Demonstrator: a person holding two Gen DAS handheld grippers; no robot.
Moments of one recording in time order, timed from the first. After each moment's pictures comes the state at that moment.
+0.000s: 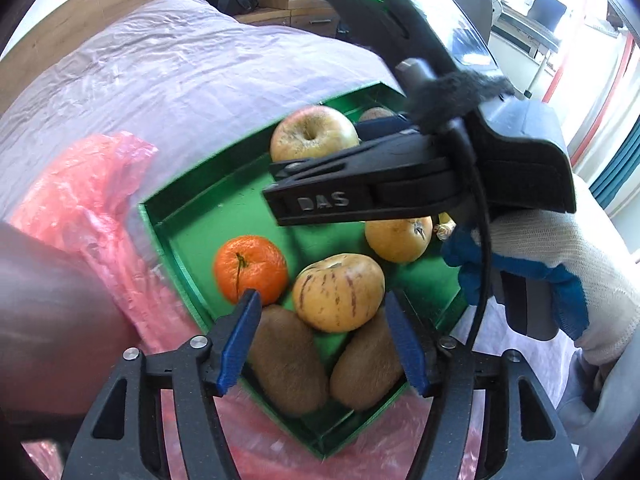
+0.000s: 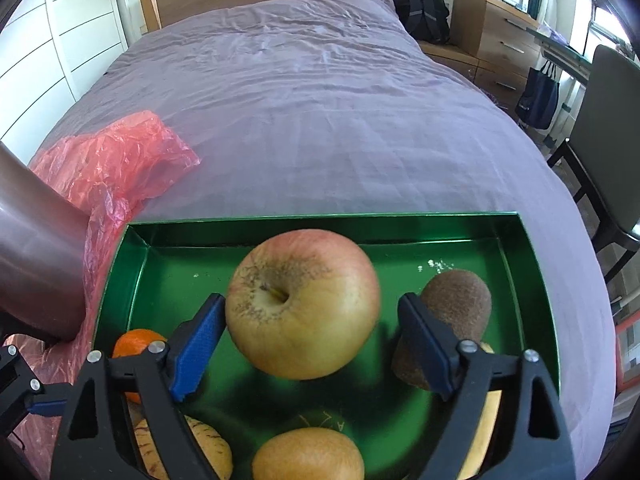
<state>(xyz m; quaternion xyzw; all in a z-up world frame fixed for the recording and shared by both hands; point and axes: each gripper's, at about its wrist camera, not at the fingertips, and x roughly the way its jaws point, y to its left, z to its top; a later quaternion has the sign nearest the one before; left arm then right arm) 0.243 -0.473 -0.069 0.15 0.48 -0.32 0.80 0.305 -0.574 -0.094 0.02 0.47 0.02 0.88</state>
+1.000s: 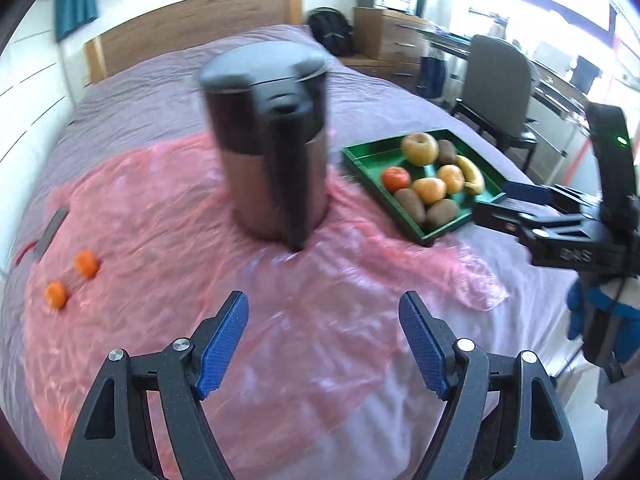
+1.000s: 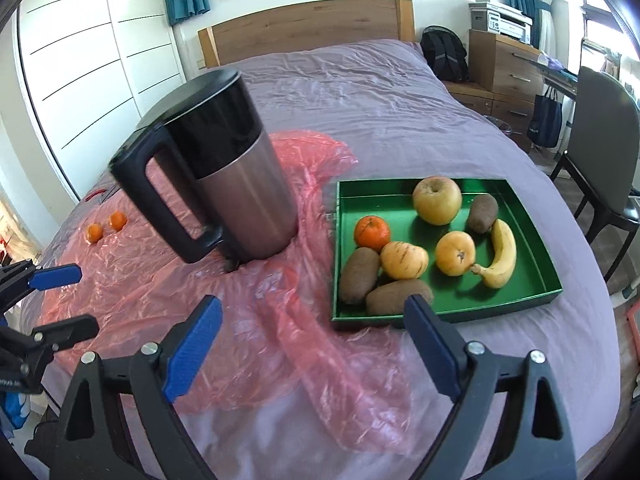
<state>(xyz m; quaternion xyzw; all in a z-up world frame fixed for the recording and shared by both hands) 0.088 -0.234 0.020 0.08 0.43 -0.19 0.88 0.078 -0.434 0.010 0.04 0.40 0.07 0.91</state>
